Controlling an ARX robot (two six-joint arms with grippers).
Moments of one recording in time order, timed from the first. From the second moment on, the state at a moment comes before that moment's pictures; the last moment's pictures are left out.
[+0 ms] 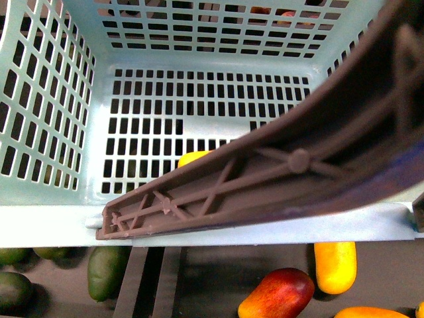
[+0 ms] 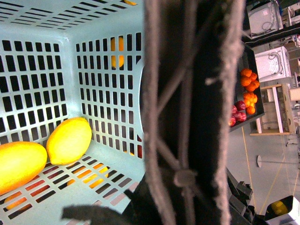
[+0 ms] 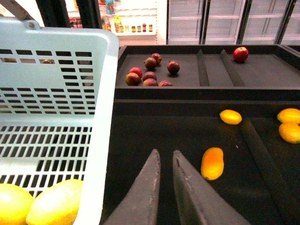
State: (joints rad) left arm -0.63 1.48 1.22 -0.26 0.39 -0.79; right arm 0.00 0.01 0.02 0.00 0.00 0.00
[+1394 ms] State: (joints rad) left arm -0.63 1.48 1.22 -0.26 0.39 -0.79; right arm 0.00 0.00 0.02 0.00 0.00 0.00
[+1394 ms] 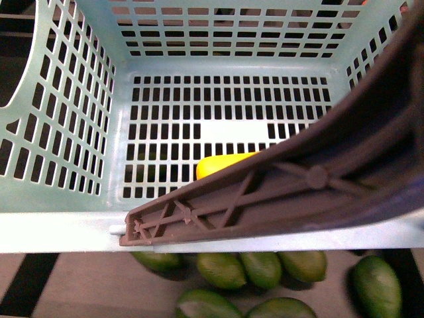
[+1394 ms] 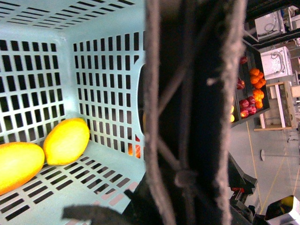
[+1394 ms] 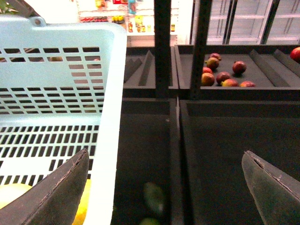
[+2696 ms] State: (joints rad) left arm -0.38 1.97 1.31 0.17 -0.22 -1.35; right arm 0.00 0.00 0.02 0.00 0.00 0.00
